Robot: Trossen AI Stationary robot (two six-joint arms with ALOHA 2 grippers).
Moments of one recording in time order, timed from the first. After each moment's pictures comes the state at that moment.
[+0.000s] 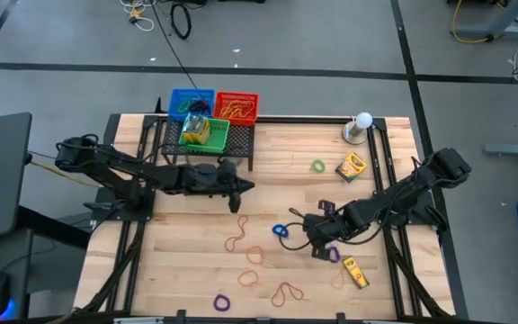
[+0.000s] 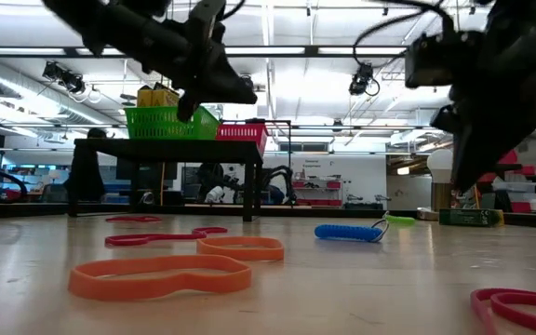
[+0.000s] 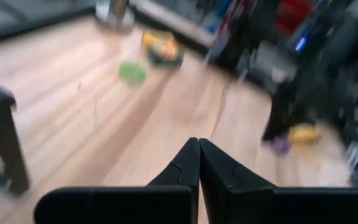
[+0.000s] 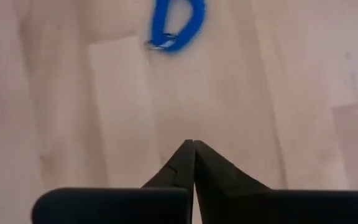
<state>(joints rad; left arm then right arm) -0.07 1.38 0.67 0.37 -0.27 -0.46 0.44 1.52 0.86 -0.57 0.21 0.59</state>
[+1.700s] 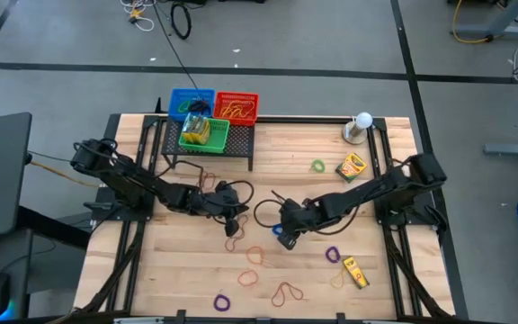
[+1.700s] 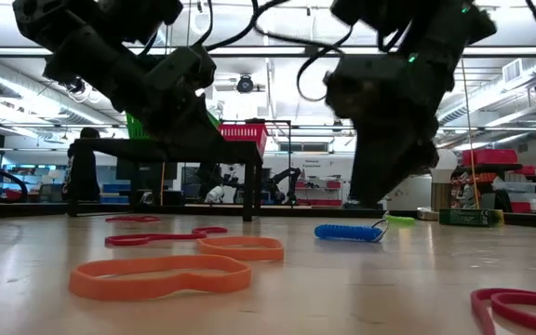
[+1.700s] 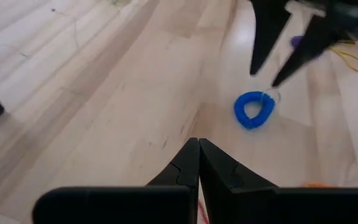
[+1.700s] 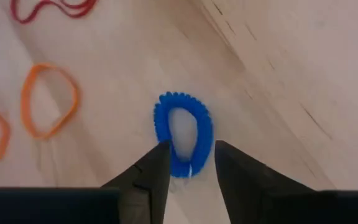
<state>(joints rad) -0.23 1.56 0.60 0.38 -0.38 -0.42 0.27 1.74 1.02 -0.40 0.13 0.89</state>
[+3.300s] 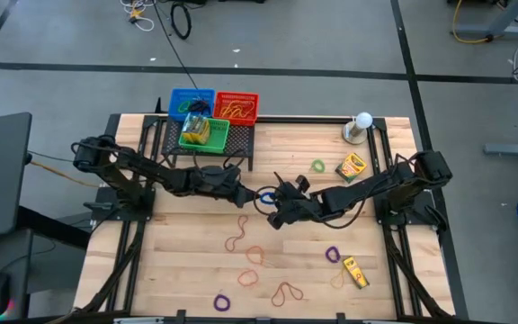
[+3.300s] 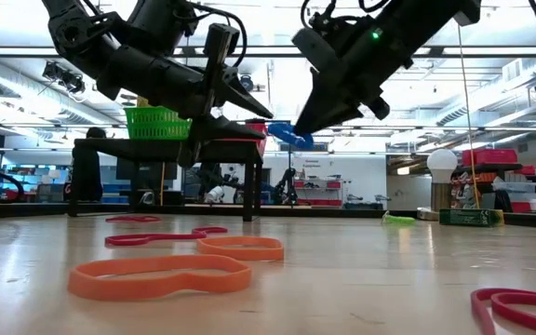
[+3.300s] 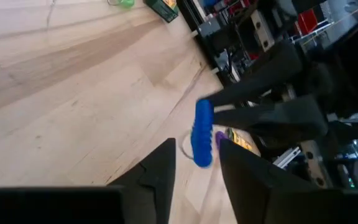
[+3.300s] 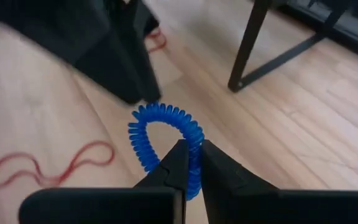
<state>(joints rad) -0.01 1.56 0.60 0.63 -0.04 -0.98 0.24 1.68 1.03 -0.18 0.62 0.61</state>
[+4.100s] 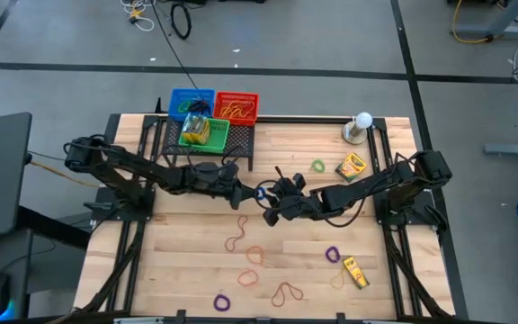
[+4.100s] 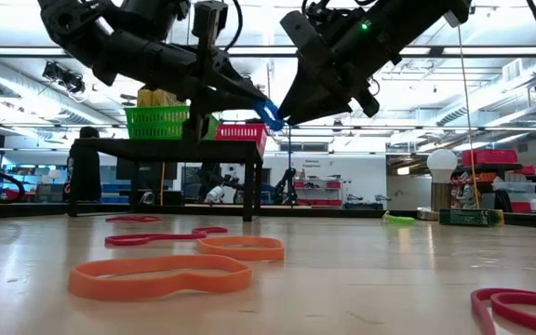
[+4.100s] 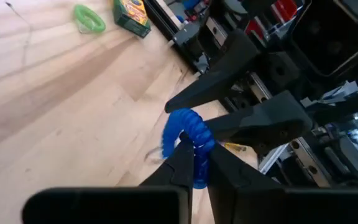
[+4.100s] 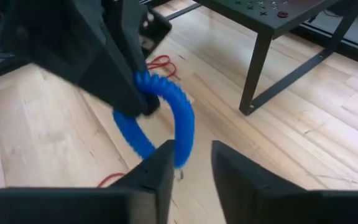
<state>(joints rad) -0.01 1.47 0.60 0.61 -0.03 -0.82 0.23 1.68 1.03 -0.06 0.63 0.62</state>
